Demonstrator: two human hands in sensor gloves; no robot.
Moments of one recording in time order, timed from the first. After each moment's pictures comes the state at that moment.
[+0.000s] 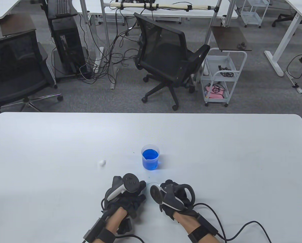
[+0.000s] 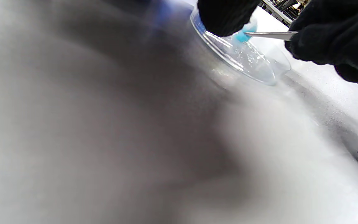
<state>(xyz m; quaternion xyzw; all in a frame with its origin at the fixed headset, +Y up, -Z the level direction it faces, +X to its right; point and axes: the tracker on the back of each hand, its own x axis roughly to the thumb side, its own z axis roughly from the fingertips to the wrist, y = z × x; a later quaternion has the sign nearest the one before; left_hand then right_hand) -0.141 -0.794 -0.398 -0.27 -0.12 0.18 0.94 0.036 -0.778 -0.387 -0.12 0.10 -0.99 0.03</state>
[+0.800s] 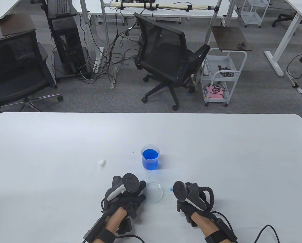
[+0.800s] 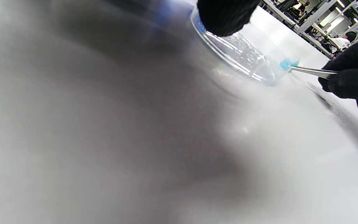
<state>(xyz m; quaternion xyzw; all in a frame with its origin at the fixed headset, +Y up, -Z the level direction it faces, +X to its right) -0.142 -0.793 -0.399 -0.28 -0.12 0.18 0.94 0.106 -0.784 -0.385 -0.05 0.05 -1.00 -0.04</state>
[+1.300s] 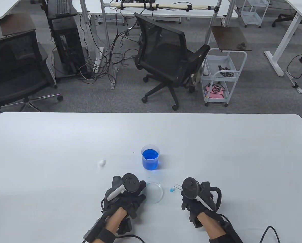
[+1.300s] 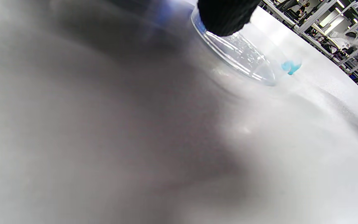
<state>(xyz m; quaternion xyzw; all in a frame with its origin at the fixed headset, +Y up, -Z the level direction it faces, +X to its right) -0.142 -0.793 -0.400 -0.28 -0.12 0.18 0.94 0.136 -0.754 -0.377 -0.02 0.07 -0.99 -0.14</state>
